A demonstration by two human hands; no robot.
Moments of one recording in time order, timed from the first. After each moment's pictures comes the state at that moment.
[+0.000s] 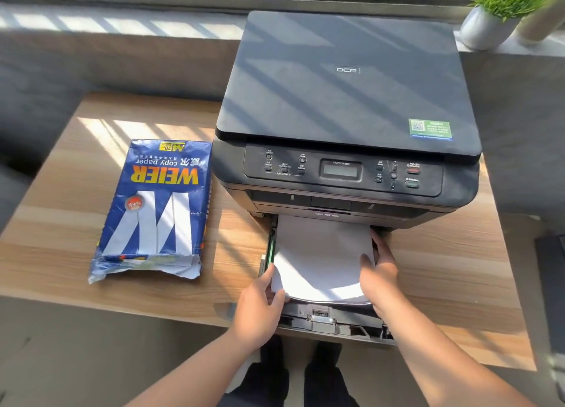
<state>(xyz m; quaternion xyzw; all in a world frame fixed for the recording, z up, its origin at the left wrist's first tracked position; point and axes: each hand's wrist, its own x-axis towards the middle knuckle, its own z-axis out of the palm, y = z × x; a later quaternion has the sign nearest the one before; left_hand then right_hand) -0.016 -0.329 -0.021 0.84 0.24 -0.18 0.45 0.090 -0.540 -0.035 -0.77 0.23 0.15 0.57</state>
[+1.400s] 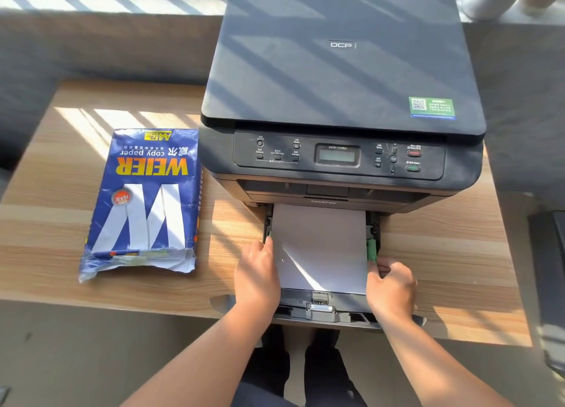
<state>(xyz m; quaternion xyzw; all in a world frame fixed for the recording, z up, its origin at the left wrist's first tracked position) 0.028 -0.339 -0.020 0.96 0.20 -0.12 0.18 0.051 -0.560 -0.053 -0.89 0.29 0.05 0.35</state>
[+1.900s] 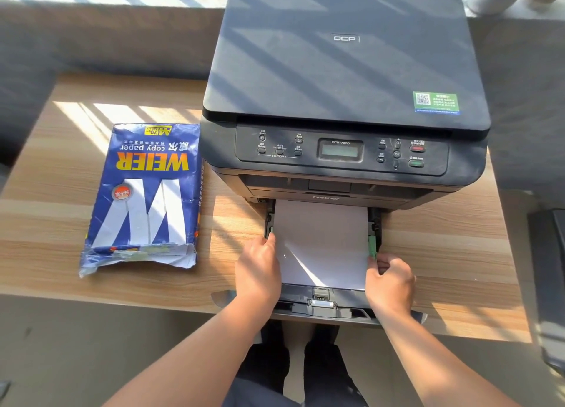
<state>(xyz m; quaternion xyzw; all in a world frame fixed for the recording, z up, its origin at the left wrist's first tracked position) 0.028 -0.337 -0.028 0.96 0.18 -0.10 0.17 0.051 -0.560 -0.058 -0.90 0.28 0.04 0.35</state>
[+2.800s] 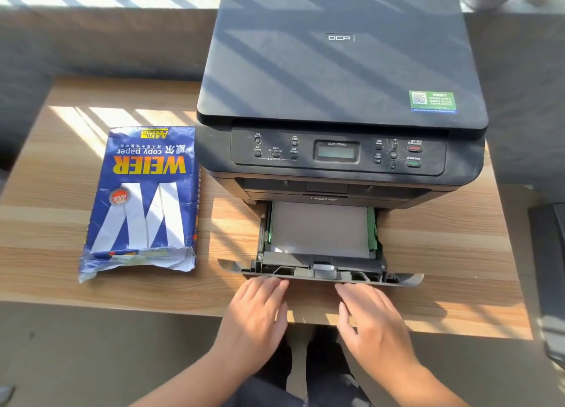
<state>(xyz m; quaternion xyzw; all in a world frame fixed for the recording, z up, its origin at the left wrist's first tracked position) -0.048 -0.322 -0.010 0.97 -0.12 -0.01 0.20 -0.018 -0.558 -0.010 -0.96 -0.21 0.02 0.19</state>
